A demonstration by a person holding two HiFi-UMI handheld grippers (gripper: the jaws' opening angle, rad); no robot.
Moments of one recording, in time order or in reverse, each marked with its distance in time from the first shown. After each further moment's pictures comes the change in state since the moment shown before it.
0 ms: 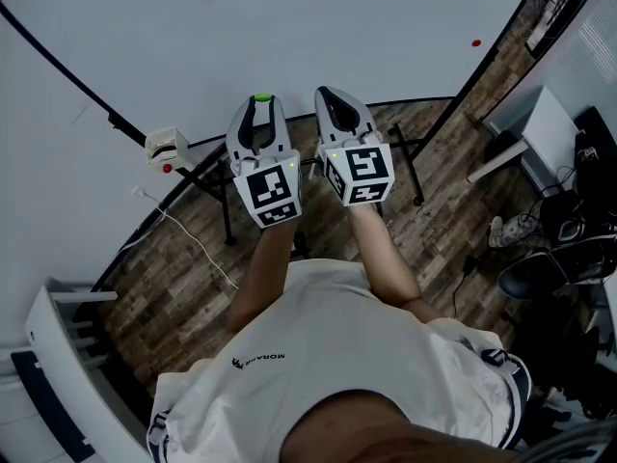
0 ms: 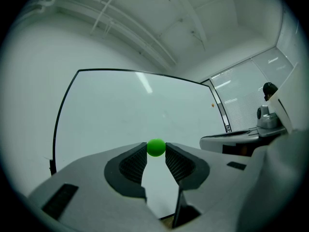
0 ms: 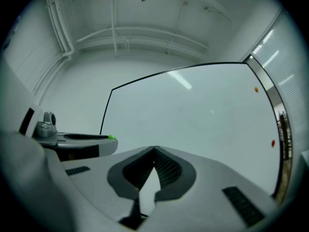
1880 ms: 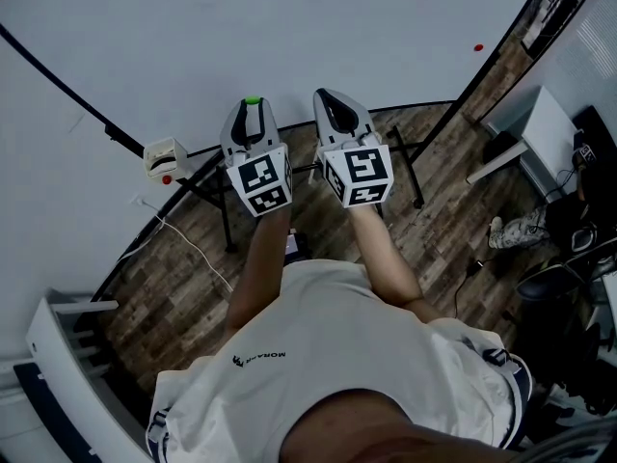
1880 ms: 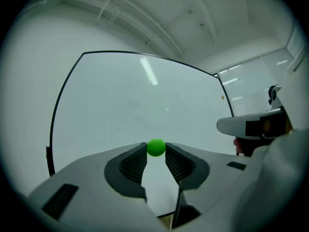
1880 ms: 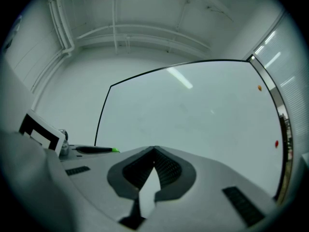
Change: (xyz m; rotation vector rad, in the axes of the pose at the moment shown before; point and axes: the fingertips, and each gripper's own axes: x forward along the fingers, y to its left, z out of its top) left arm 0.047 0.038 -0.052 -0.060 0.092 0.025; right arm 0.032 -0.002 -0.010 -0.019 0.009 -0.007
